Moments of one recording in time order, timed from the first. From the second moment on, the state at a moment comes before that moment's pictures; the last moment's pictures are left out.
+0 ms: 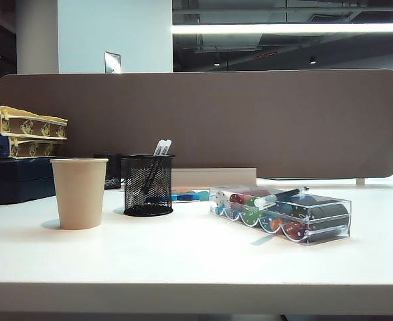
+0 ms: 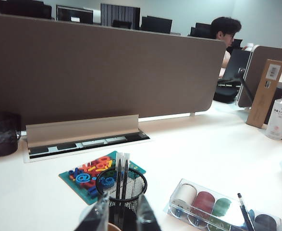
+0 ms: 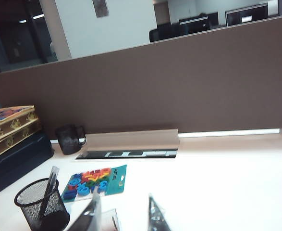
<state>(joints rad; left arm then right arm) -0.07 0.49 0.39 0.24 0.46 -0.11 -0.01 0.28 0.37 0.07 -0.27 0.24</state>
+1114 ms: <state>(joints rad) -0.31 0.80 0.39 0.21 0.49 -0.11 -0.01 0.71 0.40 0.27 -0.32 0.29</state>
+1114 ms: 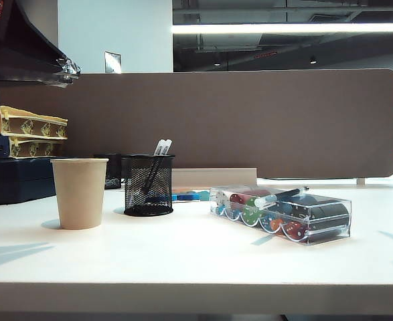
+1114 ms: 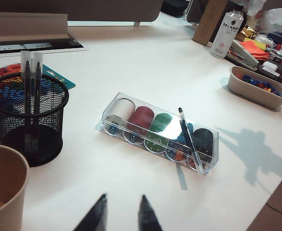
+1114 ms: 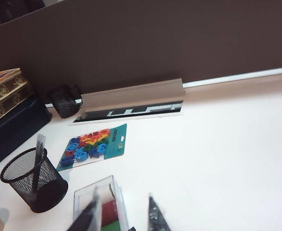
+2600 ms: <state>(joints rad) -0.71 1.37 0.72 0.21 0.38 0.01 -0.01 0.99 0.61 0.31 -0.36 0.31</state>
